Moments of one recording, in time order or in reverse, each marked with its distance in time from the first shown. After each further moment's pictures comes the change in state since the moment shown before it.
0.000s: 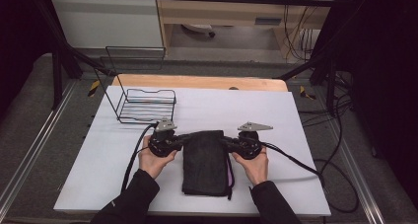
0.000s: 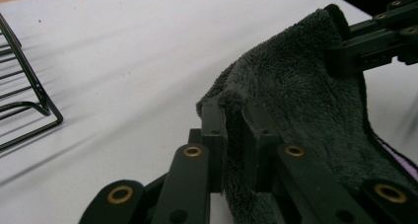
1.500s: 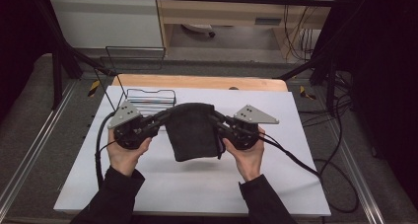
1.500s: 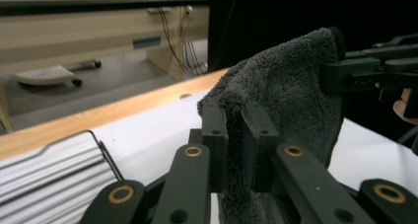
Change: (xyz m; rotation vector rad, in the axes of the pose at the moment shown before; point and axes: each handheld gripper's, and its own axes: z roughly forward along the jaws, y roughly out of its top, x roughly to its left) left arm -0.001 0.045 -0.111 -0.358 0.056 0.069; right arm 0.075 0.074 -0.044 -0.352 -0.011 -0.213
